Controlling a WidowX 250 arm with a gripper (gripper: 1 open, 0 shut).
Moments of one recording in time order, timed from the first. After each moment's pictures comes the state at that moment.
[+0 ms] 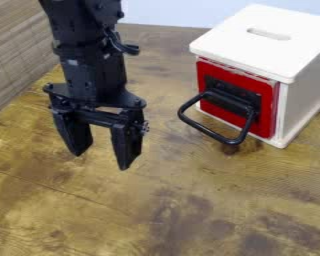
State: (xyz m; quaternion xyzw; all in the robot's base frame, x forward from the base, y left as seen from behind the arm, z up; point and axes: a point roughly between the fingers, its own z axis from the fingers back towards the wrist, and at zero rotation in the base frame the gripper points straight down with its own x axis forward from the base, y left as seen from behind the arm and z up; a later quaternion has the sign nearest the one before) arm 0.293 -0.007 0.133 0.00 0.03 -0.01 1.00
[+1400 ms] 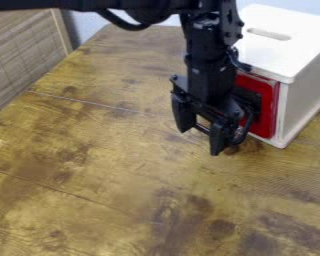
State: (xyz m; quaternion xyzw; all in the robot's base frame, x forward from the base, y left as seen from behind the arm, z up) arm 0.396 -0.066 0.073 0.03 -0.01 -0.21 0.98
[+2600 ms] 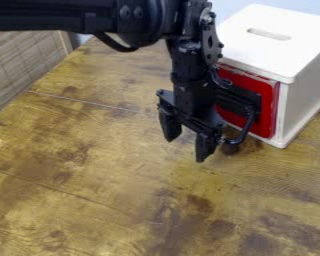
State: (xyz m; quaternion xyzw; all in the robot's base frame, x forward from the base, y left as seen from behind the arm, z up) arm 0.407 -0.047 0.052 0.04 -0.03 -0.18 0.98
